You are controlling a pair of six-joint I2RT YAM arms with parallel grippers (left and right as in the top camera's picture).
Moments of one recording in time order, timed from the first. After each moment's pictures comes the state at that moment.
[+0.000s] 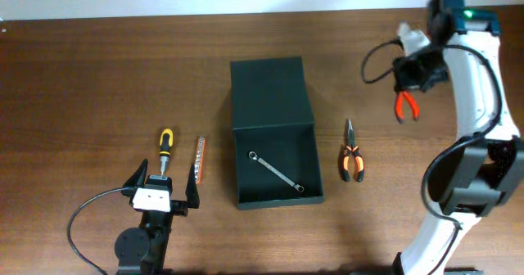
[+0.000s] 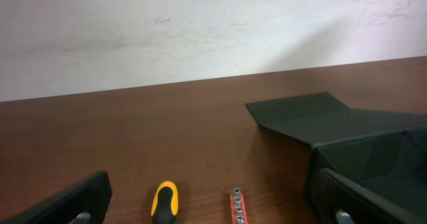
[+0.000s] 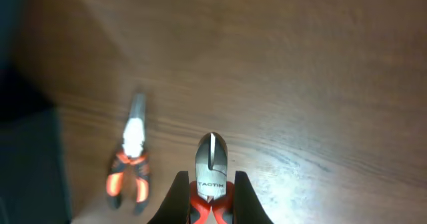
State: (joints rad) left arm -0.03 0.01 0.01 -0.07 0.08 0.06; right arm -0.11 2.07 2.03 -1.41 -0.10 -0.29
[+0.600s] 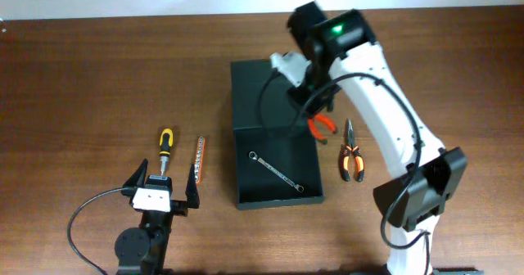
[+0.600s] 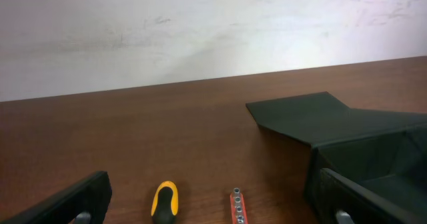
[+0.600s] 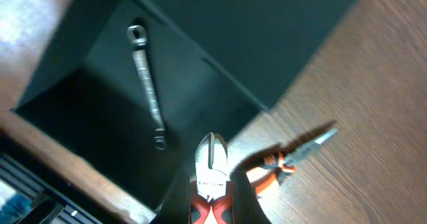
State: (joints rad) left arm -0.03 0.01 0.01 -0.07 0.08 0.06; right arm 0.46 2.07 2.19 -1.62 -0.12 -0.32
